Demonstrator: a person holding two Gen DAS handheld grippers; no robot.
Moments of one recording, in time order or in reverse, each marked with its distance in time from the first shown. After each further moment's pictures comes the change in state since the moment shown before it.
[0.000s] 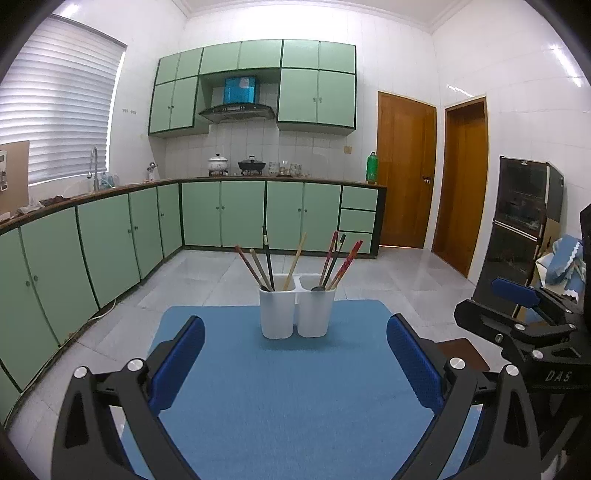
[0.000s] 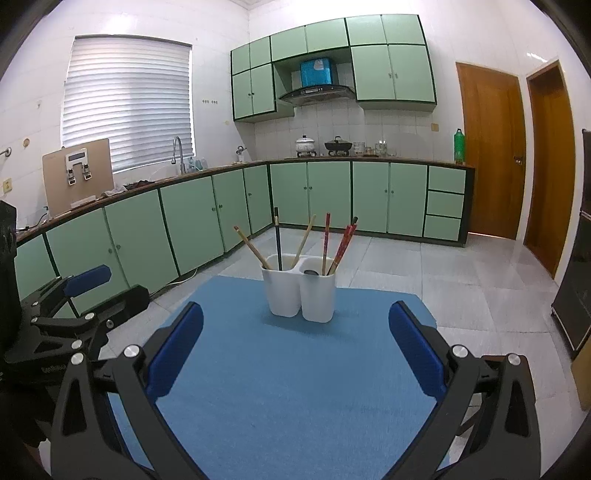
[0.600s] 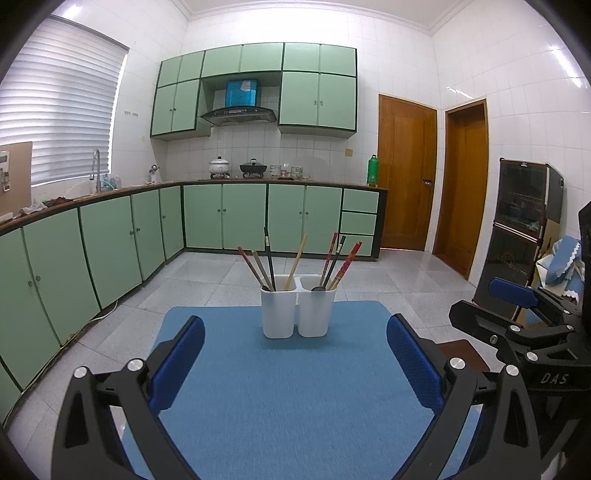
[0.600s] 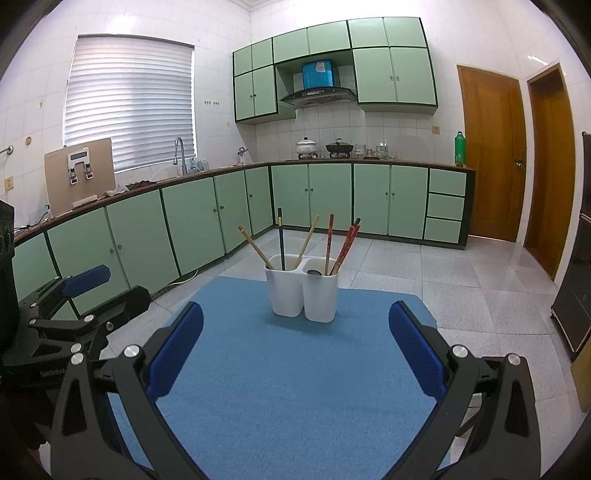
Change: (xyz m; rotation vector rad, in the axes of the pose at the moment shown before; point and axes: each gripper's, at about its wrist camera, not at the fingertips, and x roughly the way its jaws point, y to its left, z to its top) left arm -0.006 -0.002 -0.003 -0.001 -0.010 0.004; right arm -0.008 0.003 -0.002 -0.006 -0.007 0.000
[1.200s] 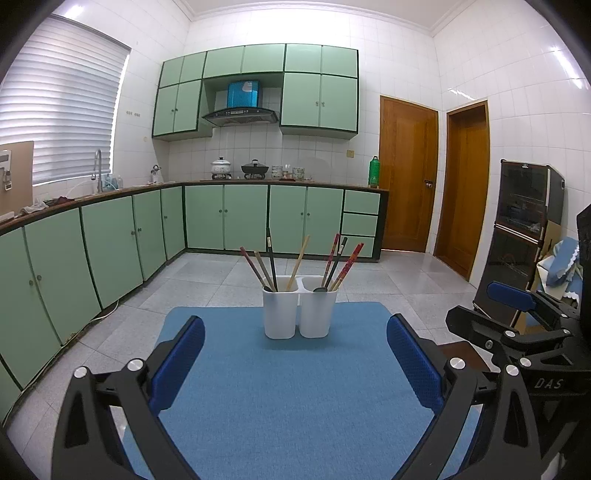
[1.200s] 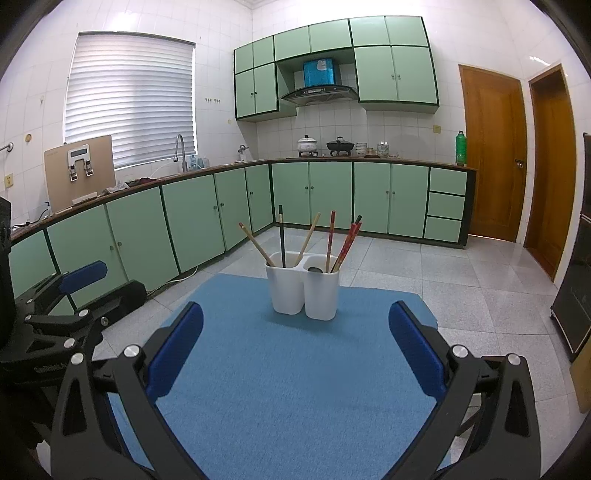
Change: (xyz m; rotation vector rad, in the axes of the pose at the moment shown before) left arm -0.003 -0.001 0.003 -0.004 -0.004 0.003; right arm 0.004 0.001 -0.003 -0.004 0.007 0.001
